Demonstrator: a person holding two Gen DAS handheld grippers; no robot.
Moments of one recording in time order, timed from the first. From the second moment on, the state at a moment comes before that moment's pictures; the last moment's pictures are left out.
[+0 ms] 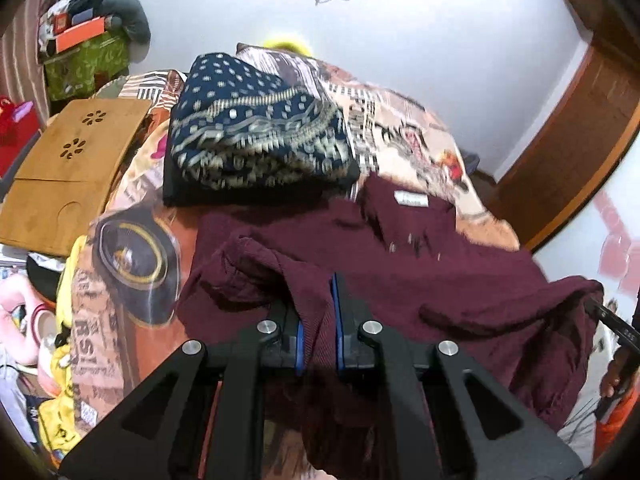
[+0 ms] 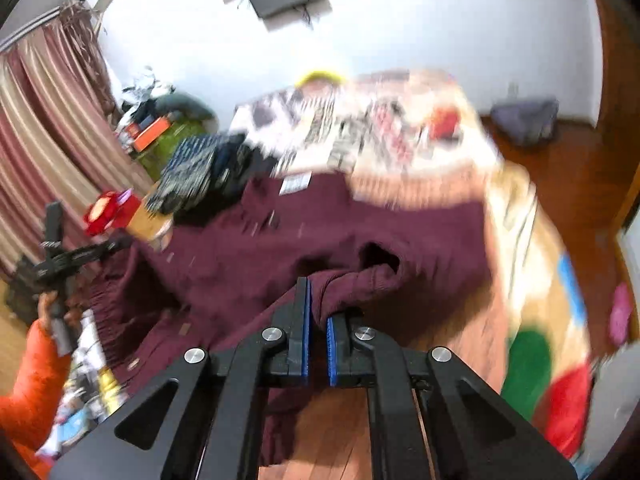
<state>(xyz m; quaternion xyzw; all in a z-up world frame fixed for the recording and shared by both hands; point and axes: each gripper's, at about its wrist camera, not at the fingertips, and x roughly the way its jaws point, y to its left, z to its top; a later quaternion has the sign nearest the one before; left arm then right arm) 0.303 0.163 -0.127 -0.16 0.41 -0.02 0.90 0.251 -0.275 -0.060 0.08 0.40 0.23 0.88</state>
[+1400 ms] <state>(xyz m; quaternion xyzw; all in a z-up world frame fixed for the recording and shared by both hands) 0.343 0.181 -0.151 -0.08 0.47 0.02 0.88 0.308 -0.229 -0.061 -0.02 0.40 0.20 0.89</state>
